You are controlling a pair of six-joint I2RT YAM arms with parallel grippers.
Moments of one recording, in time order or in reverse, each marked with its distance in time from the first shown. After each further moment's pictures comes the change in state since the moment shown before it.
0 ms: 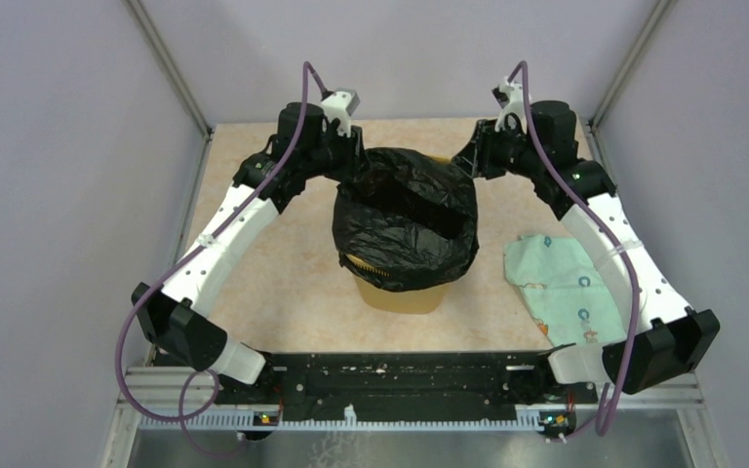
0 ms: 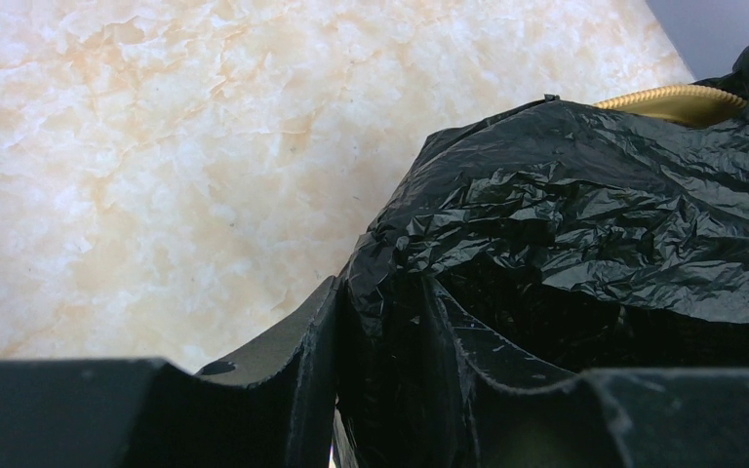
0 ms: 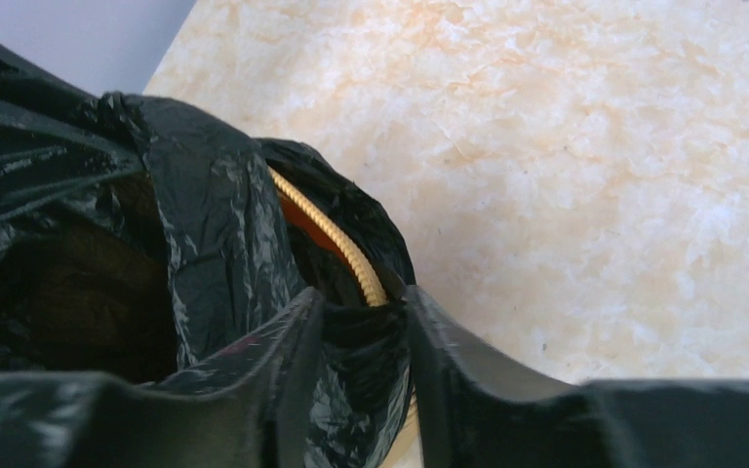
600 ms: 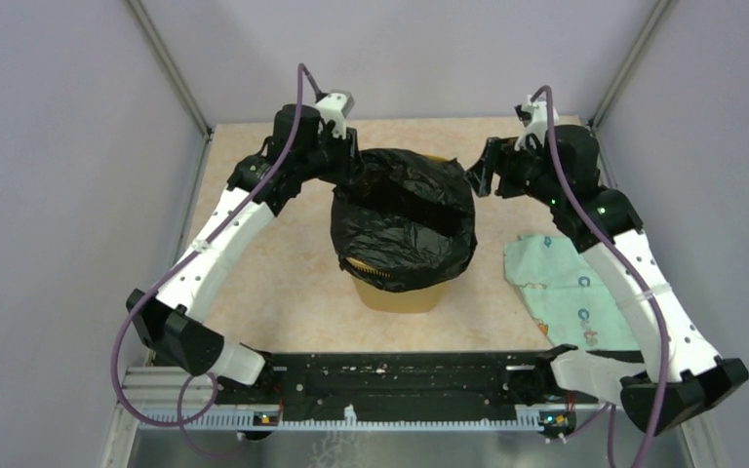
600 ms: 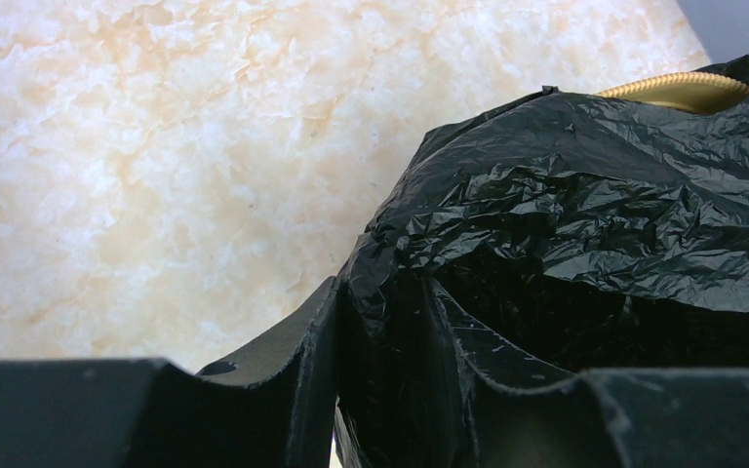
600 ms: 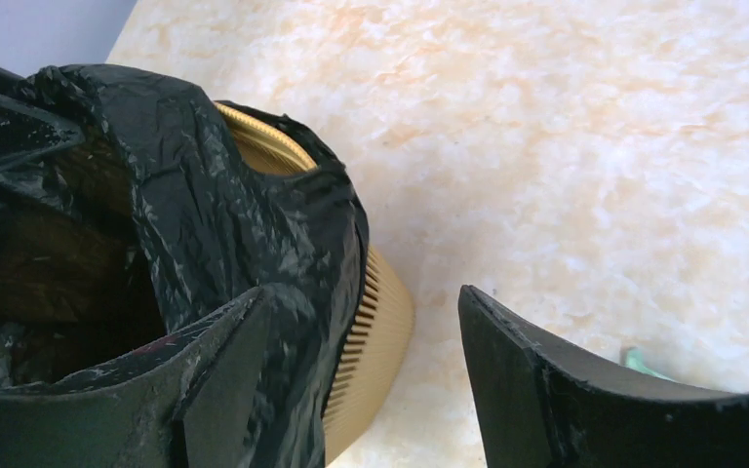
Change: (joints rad) left arm 0.000 -0.030 0.000 -0.058 -0.055 -0.004; right arm 0.082 -0.229 -0.097 -0.089 0.268 0.024
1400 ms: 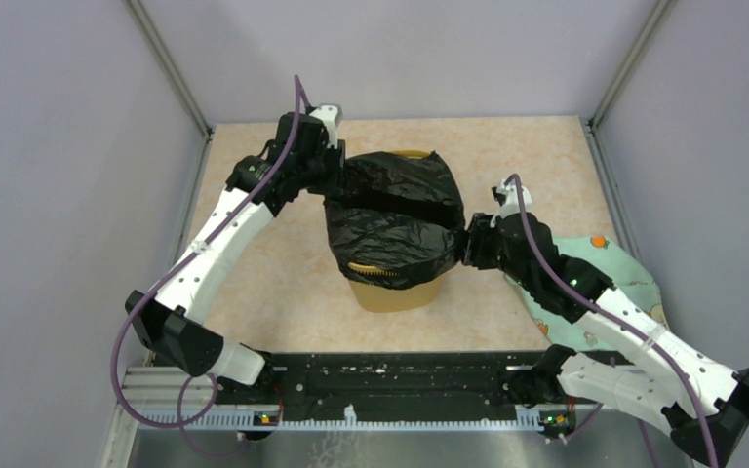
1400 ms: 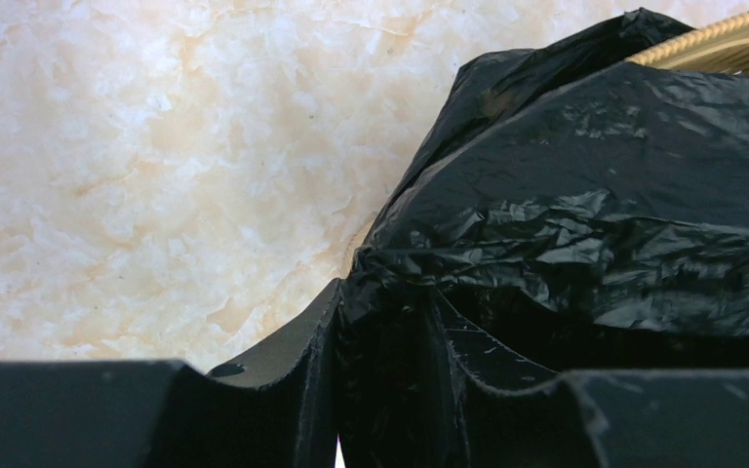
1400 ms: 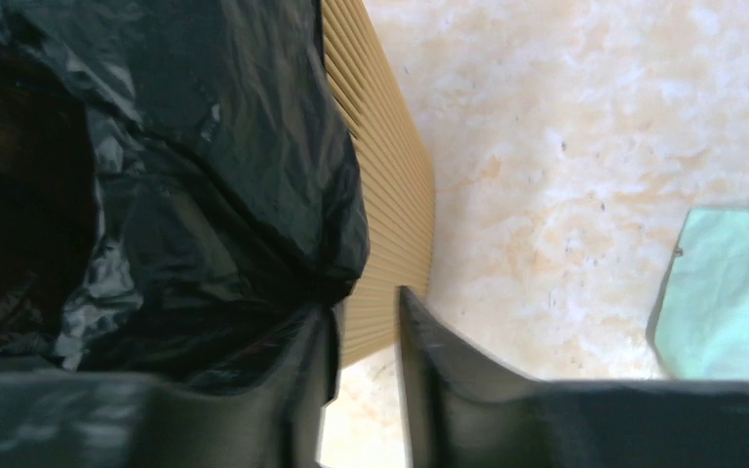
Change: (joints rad) left arm -0.001 -0.002 0.002 -0.165 -0.152 -0.066; right arm 0.357 -0.244 -0.478 0.103 0.352 0.281
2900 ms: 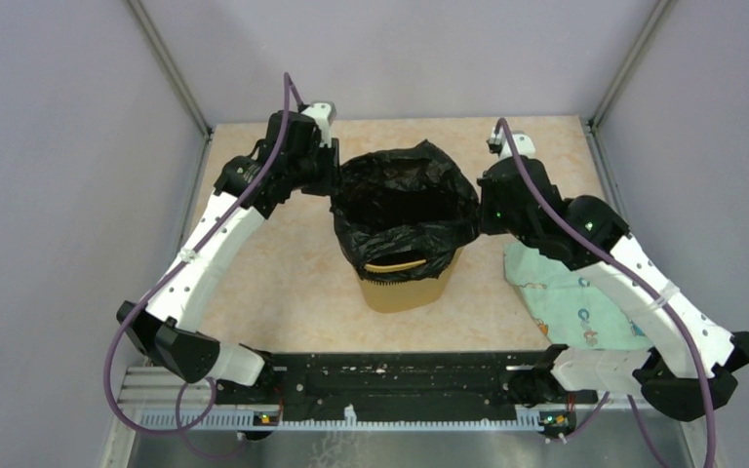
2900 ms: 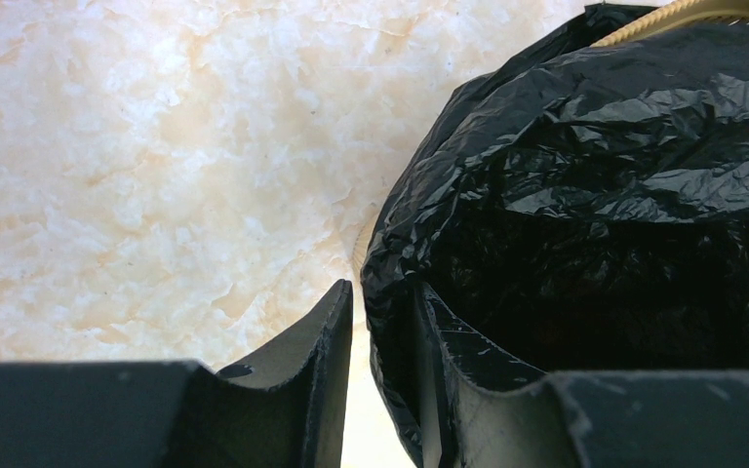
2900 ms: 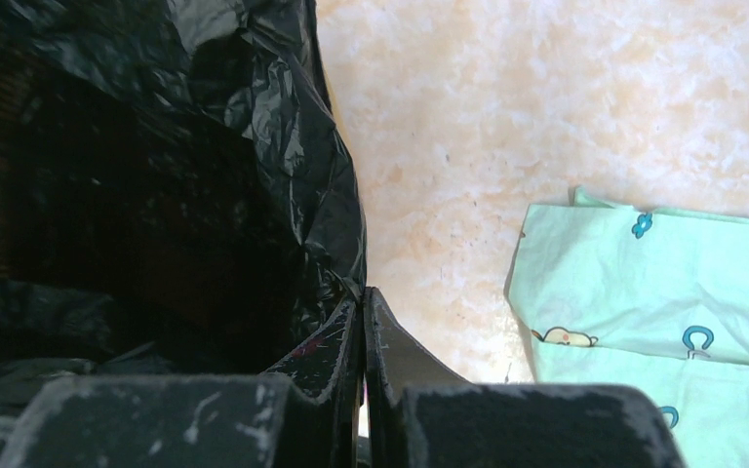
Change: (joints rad) left arm 0.001 -0.035 0.041 -0.066 -0.001 -0.005; right arm 0.029 0.313 0.661 -0.527 0.161 -0.069
